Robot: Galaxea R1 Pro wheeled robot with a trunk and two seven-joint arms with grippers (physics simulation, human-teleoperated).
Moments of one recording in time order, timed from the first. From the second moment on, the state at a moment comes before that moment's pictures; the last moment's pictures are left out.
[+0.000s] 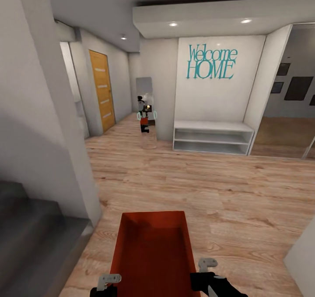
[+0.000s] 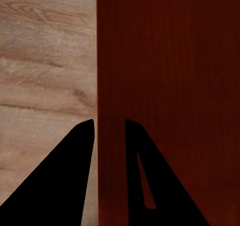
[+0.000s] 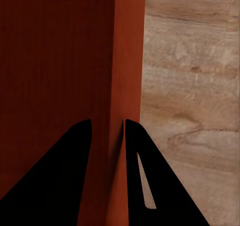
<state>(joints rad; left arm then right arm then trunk) -0.38 -0.01 -0.19 -0.20 0.24 -0.19 -0.08 -0.48 0.06 0.04 -0.26 -0.03 0.14 0.08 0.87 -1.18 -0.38</state>
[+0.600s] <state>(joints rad) -0.38 -0.01 -0.19 -0.20 0.24 -0.19 -0.08 -0.48 0.06 0.04 -0.26 -0.03 0.14 0.08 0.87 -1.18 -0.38</state>
